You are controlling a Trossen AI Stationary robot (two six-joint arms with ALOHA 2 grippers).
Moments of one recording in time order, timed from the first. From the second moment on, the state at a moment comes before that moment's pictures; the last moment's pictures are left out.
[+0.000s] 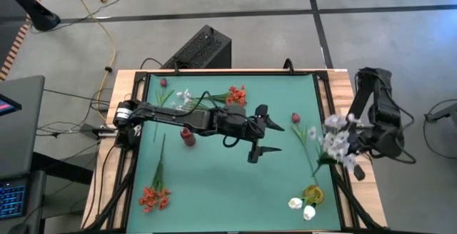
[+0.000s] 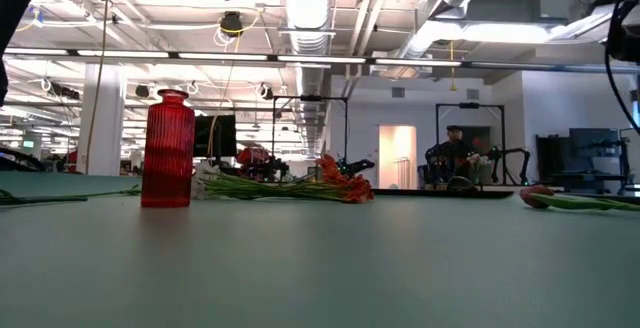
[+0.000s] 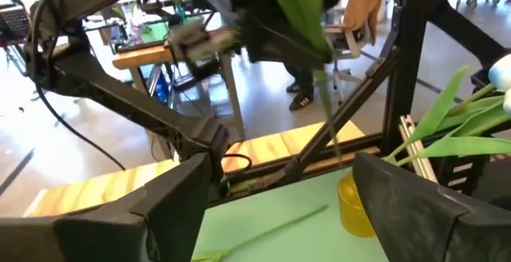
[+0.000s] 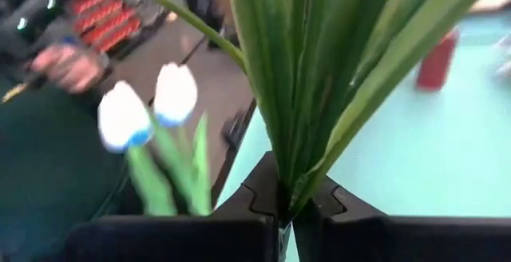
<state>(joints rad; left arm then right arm) -0.08 1.95 1.72 0.10 0.09 0.16 1.20 0.66 0.91 -0.71 0.76 0.62</state>
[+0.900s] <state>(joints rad) -0.08 1.95 1.72 0.13 0.06 0.11 1.49 0.97 0.91 -0.77 0.95 0.92</state>
